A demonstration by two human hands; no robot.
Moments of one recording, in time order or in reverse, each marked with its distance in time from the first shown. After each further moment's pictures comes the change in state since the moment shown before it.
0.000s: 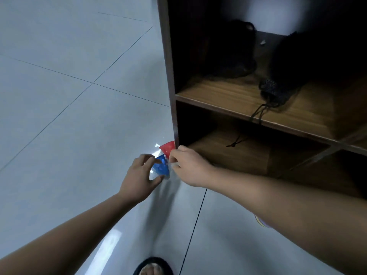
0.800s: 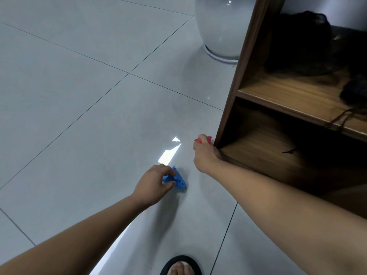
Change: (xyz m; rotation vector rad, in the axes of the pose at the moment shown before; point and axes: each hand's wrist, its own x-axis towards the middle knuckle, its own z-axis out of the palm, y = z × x) left_hand -0.039 -0.060 -0.025 -0.107 -0.133 -0.141; right_hand 0.097 -0.020 0.068 -0.334 -0.080 0.276
